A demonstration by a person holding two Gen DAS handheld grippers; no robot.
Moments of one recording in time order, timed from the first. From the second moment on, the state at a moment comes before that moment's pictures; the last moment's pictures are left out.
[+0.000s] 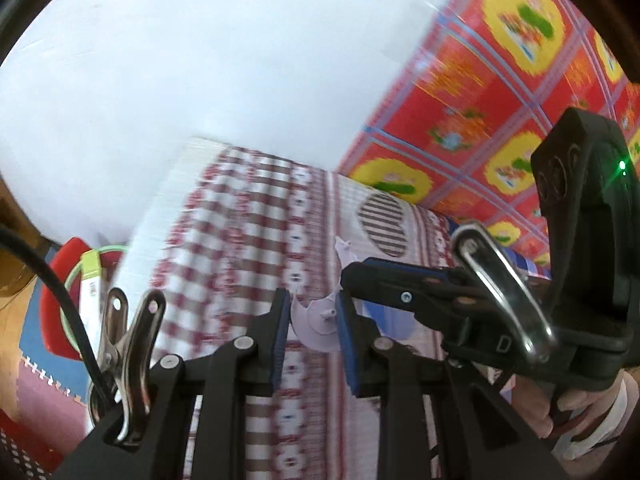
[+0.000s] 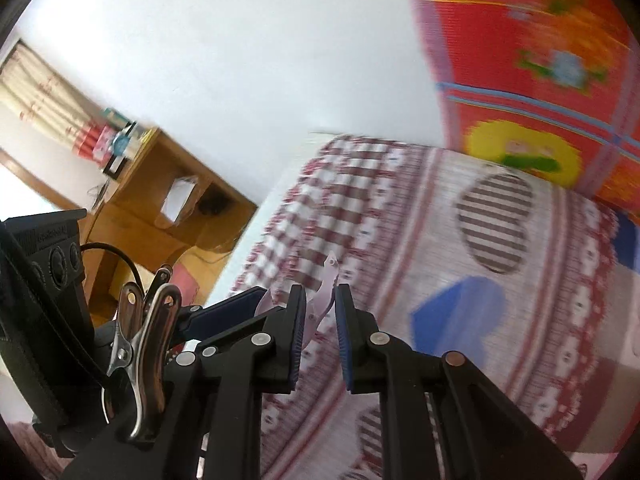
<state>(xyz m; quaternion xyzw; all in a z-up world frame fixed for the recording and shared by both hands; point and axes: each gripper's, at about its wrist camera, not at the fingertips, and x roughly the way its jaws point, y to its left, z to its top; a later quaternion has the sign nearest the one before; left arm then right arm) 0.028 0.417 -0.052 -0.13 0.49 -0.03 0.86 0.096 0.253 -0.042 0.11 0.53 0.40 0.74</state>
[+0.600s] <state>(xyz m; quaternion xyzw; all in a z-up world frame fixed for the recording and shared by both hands) 0.004 0.566 -0.050 -0.18 0.48 0.04 0.86 0.087 0.424 -0.027 0.07 0.53 0.47 0.70</state>
